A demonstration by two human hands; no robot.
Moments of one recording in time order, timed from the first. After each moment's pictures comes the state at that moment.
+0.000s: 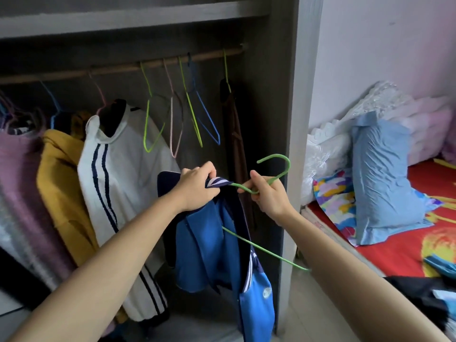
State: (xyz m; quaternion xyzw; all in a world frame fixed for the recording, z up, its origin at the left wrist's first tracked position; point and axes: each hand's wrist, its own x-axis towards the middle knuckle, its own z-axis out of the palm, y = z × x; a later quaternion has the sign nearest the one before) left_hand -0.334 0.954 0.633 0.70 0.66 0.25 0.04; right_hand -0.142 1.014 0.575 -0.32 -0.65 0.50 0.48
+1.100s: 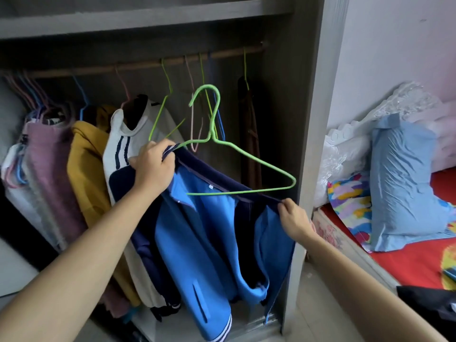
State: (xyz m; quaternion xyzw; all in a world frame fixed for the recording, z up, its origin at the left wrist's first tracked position) left_hand -0.403 0.913 0.660 0.52 0.74 0.41 -0.13; right_hand -0.117 1.043 0.483 -0.54 -0.72 0.32 0.30
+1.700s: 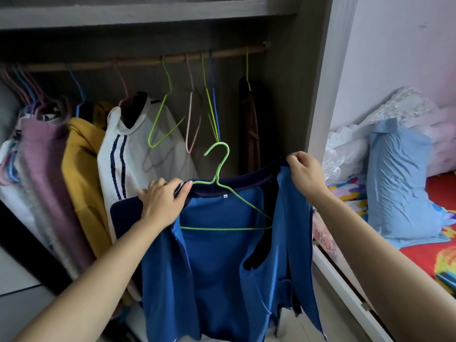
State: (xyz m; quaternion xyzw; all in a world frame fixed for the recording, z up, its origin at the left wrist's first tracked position) left_hand -0.423 0.917 0.570 0.52 0.80 0.24 -0.15; right_hand -0.119 1.070 0.601 -0.46 -0.66 0.33 0.49
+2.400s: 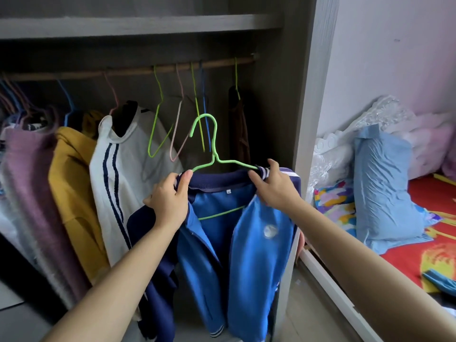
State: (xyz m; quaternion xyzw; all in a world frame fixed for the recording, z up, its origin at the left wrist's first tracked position) left_hand -0.369 0.933 0.595 0.42 0.76 0.49 -0.09; right_hand -0.148 1.045 0.596 -0.49 -0.76 0.25 0.36
